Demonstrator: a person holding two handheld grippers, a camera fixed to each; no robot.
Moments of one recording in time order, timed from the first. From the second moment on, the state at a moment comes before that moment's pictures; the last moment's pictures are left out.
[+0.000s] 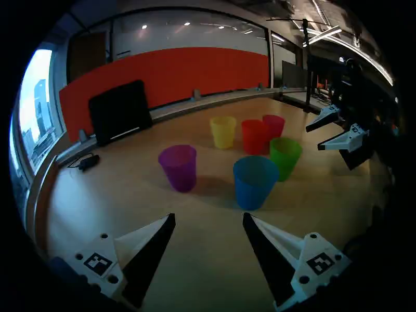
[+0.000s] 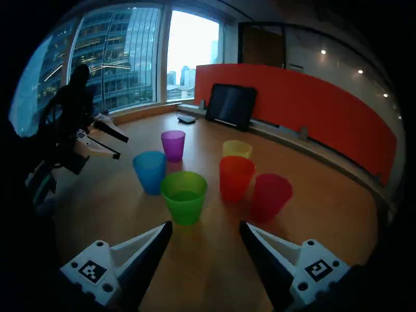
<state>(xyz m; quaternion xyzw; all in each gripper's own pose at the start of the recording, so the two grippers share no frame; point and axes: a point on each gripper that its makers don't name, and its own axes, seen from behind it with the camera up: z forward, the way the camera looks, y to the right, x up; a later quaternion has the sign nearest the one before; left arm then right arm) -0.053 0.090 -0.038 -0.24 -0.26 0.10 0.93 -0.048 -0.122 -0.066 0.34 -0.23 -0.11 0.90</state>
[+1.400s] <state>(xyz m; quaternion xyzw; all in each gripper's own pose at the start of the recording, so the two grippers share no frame) 0.023 0.003 -0.020 -0.02 -0.08 -0.01 1.00 0.019 -0.047 -0.030 0.11 -0.08 -0.02 0.99</state>
